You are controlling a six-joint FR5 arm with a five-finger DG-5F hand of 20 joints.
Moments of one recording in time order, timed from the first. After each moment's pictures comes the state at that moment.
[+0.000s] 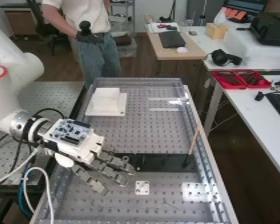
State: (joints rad) arm 1.37 -1.92 -2.18 -2.37 -1.45 -0.73
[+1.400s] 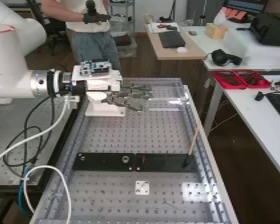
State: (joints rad) arm 1.52 -1.77 -2.08 -2.53 -1.76 -0.70
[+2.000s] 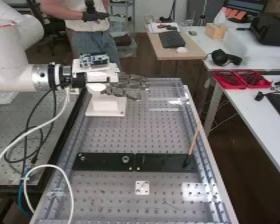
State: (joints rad) arm 1.58 -1.72 -2.11 -2.54 -1.76 -0.70
